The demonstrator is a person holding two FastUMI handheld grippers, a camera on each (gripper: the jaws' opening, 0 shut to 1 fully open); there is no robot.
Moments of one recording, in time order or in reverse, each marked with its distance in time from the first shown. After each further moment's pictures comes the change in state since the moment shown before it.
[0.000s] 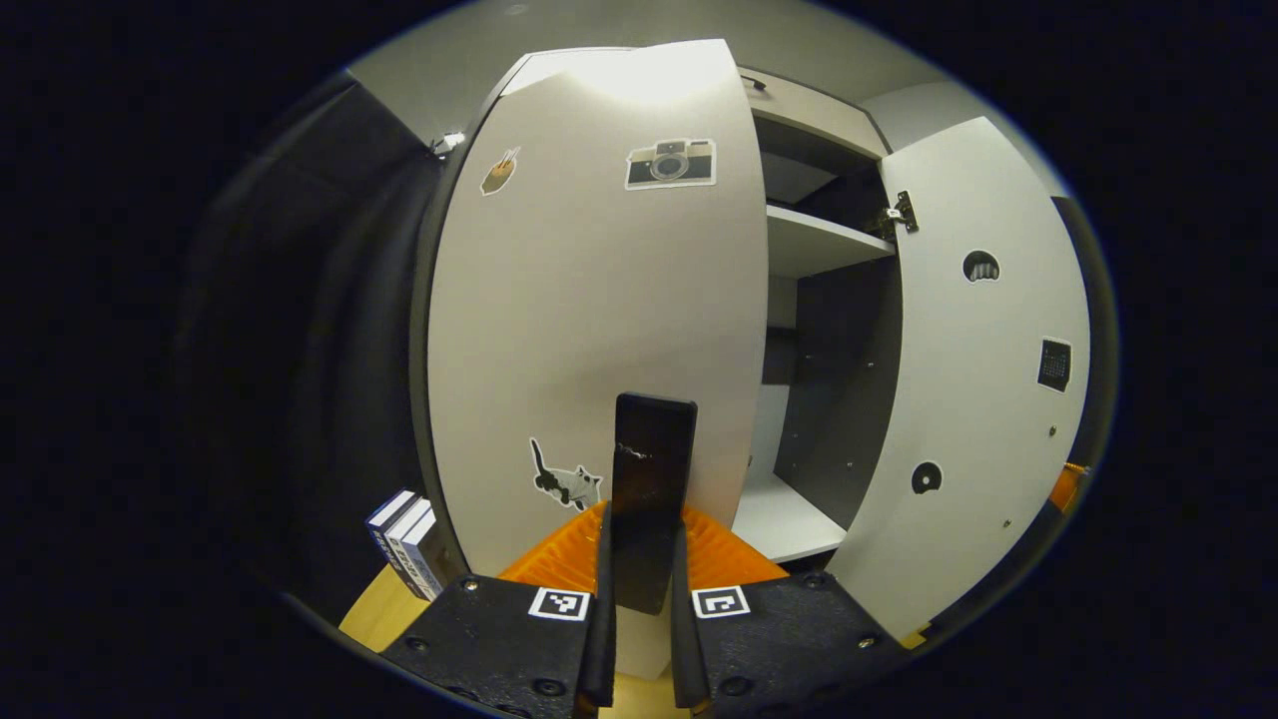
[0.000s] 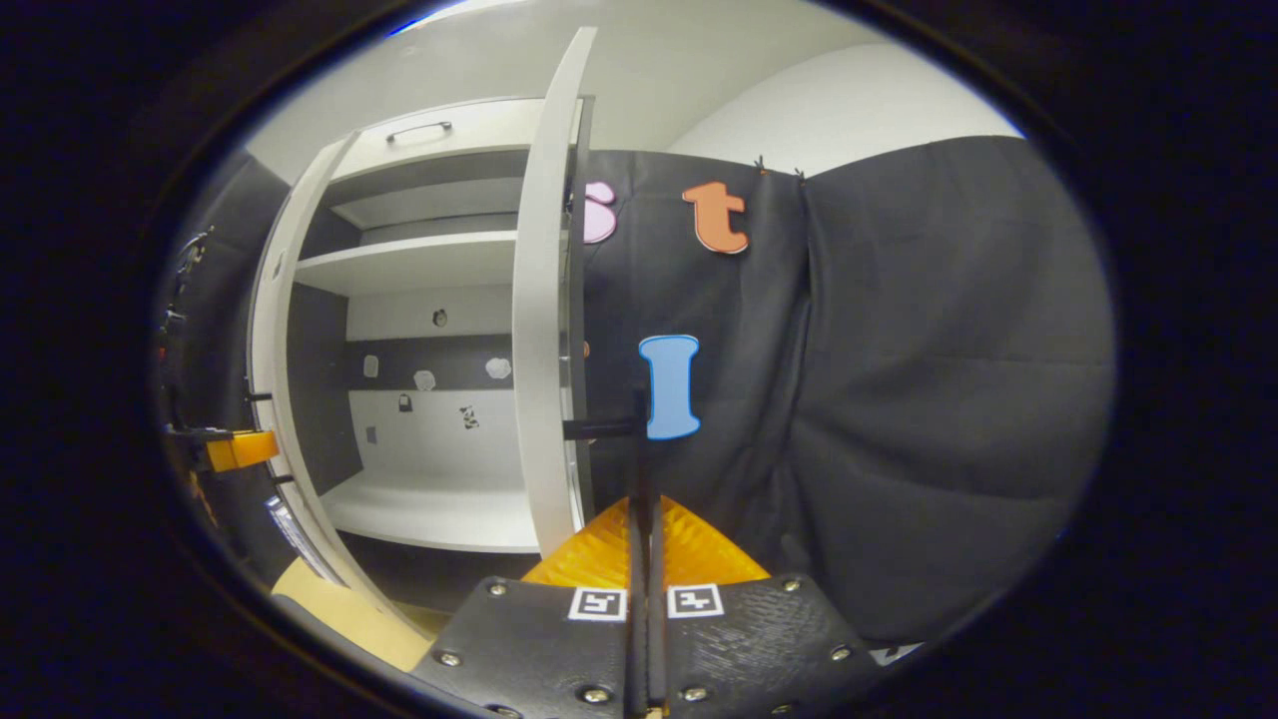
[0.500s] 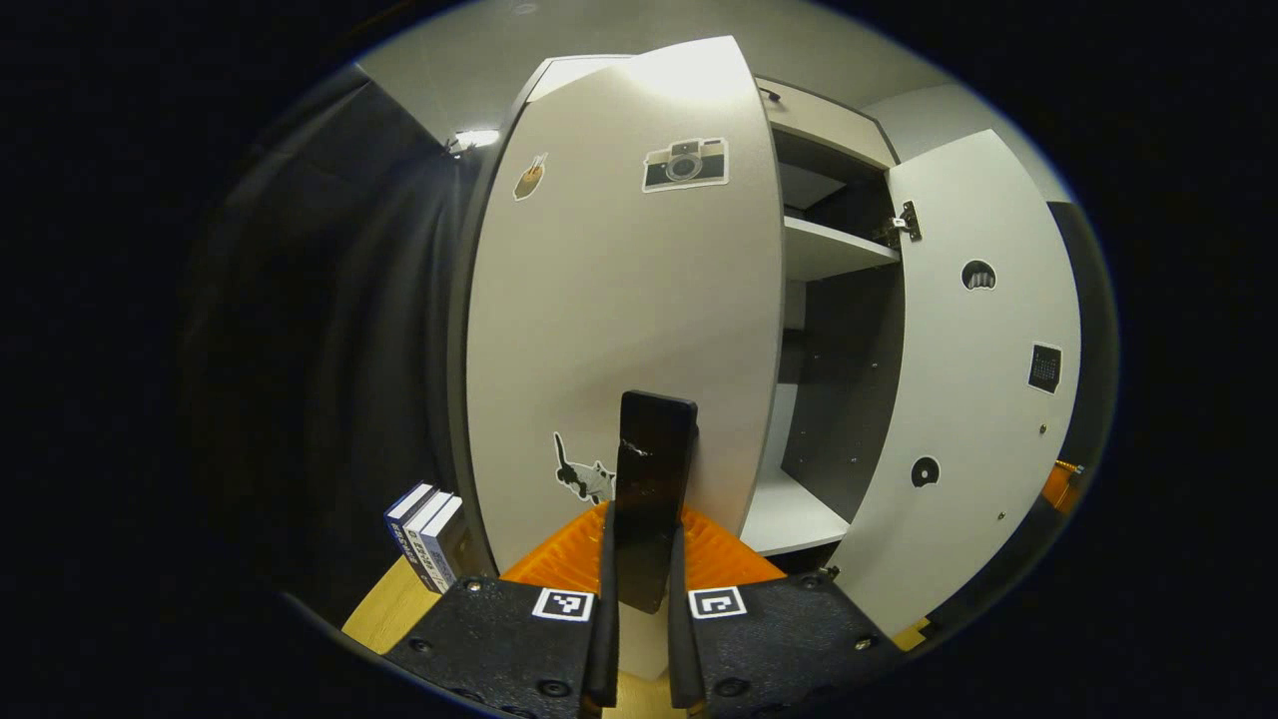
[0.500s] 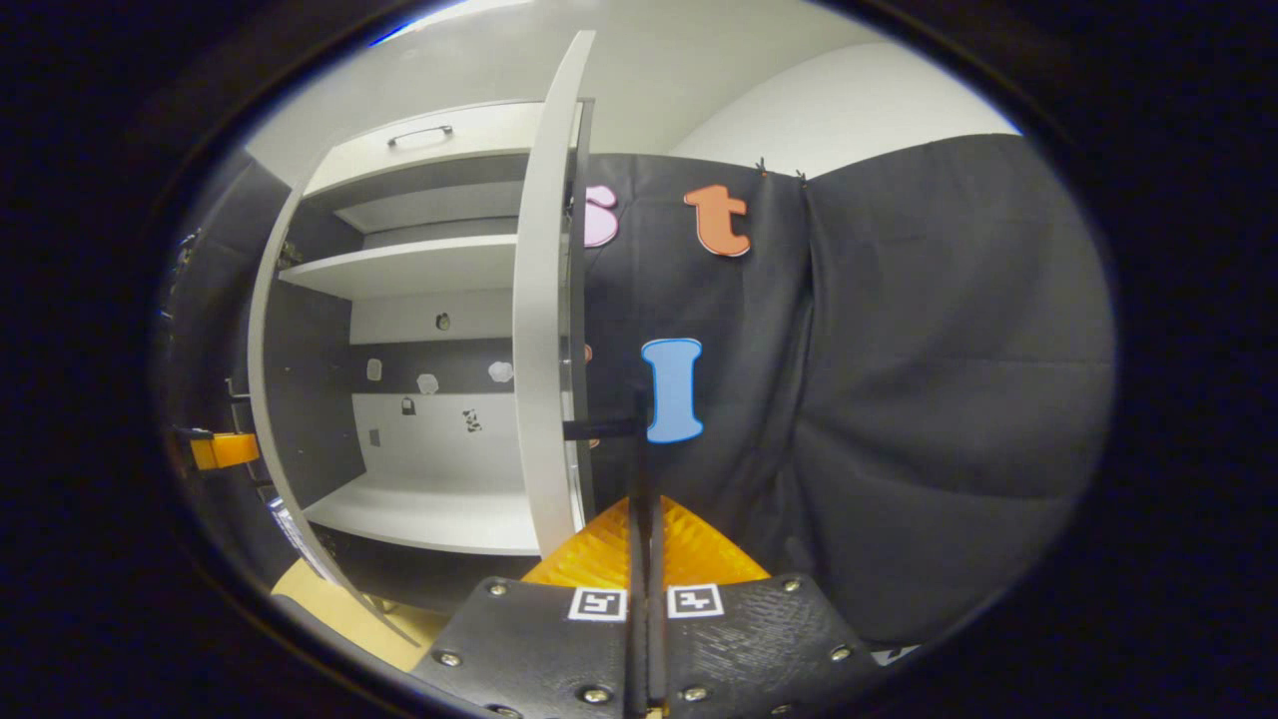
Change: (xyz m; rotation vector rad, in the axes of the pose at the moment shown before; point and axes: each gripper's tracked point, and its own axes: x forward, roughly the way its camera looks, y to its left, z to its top) left arm -0.027 0.017 0.000 -0.007 0.009 0.028; right arm 0.001 0.002 0.000 0.005 -0.012 0.011
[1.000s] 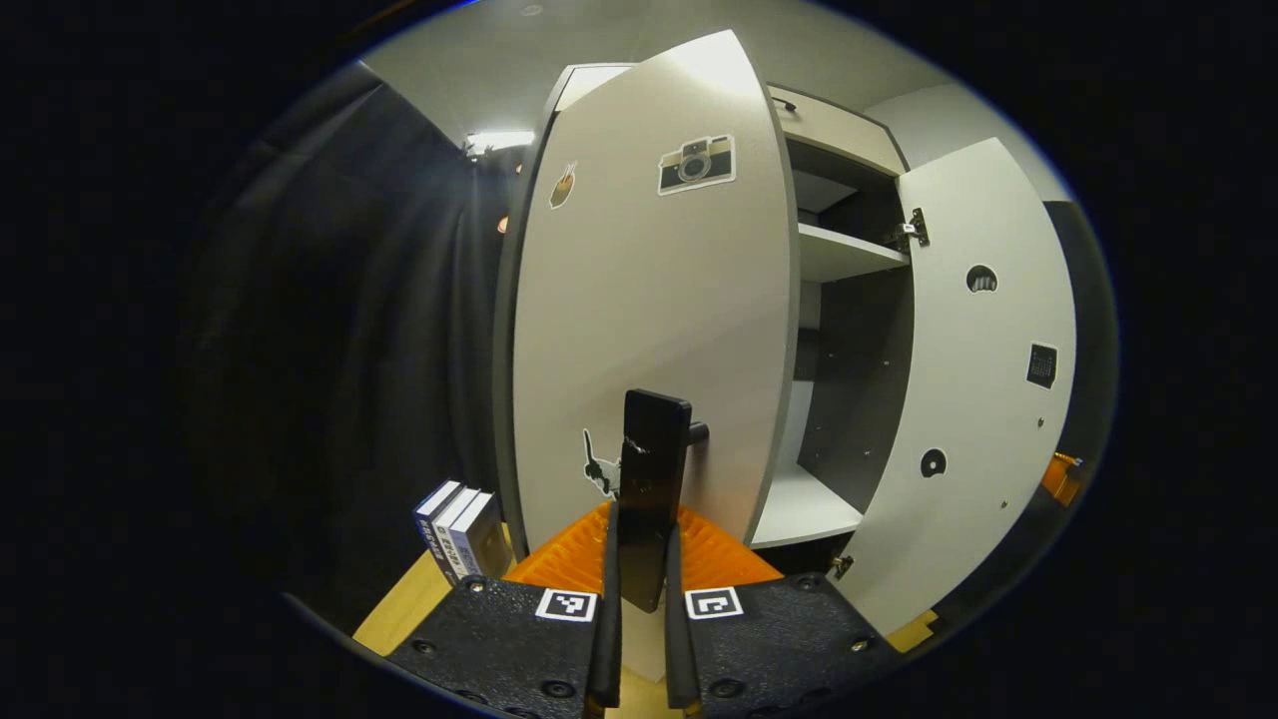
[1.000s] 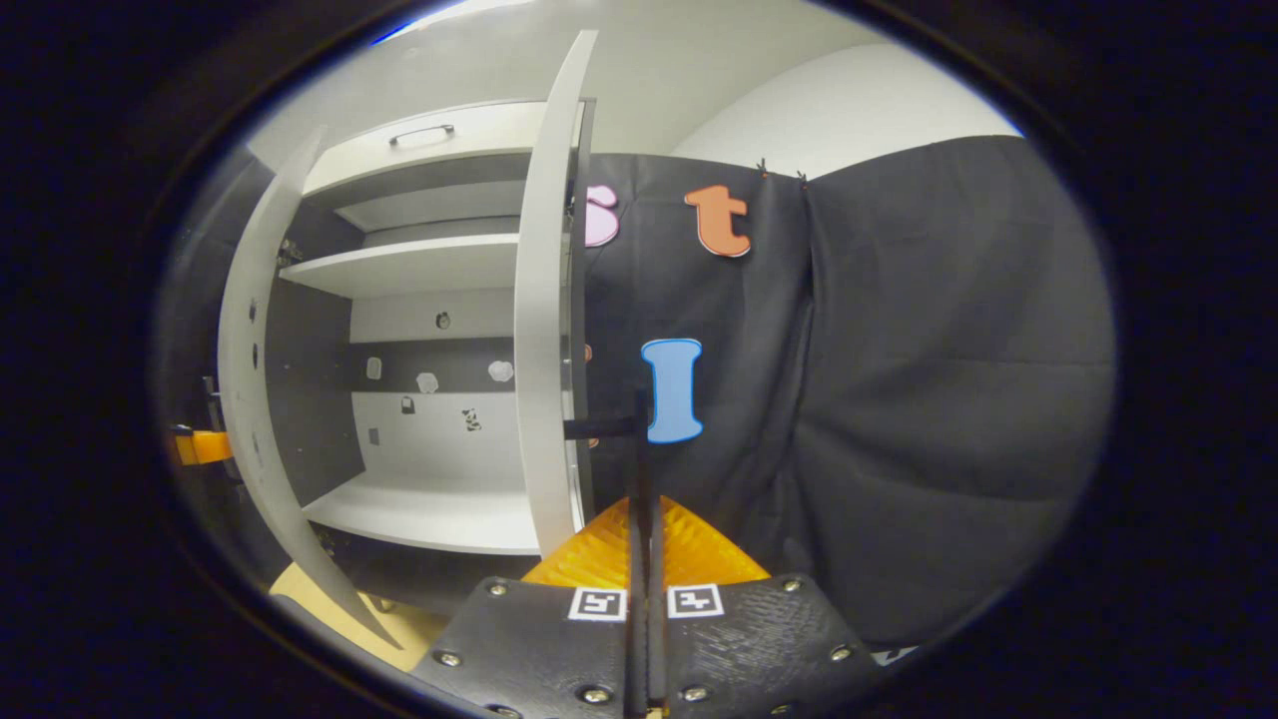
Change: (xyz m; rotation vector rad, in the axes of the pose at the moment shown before) left arm -0.028 0.029 0.001 0.014 0.005 0.052; right arm 0.000 0.000 0.000 -0.007 0.006 -0.007
